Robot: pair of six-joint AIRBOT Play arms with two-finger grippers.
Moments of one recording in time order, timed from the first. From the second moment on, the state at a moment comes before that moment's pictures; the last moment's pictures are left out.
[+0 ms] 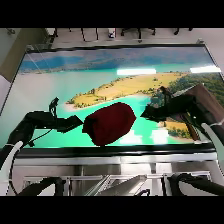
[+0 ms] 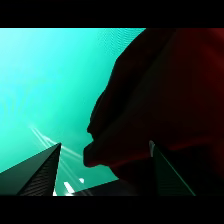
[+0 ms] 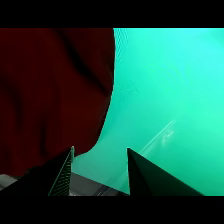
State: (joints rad) left arm 0.00 -1.21 0.73 -2.28 0.99 1.79; right arm 0.06 -1.34 0.91 2.29 -1.06 -1.70
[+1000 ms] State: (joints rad) left arm -0.07 -1.27 1.04 -2.40 0.98 1.91; right arm 0.19 -1.45 1.16 2.41 -0.99 -1.76
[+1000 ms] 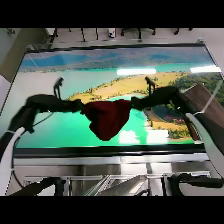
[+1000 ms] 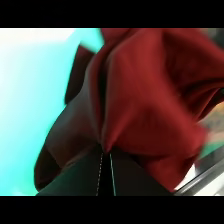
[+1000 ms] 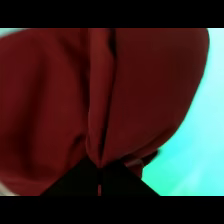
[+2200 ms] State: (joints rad) left arm -0.02 -1.01 1.29 -2.23 1.23 1.86; right arm 0.20 -1.20 1.40 2.21 -1.21 -1.83
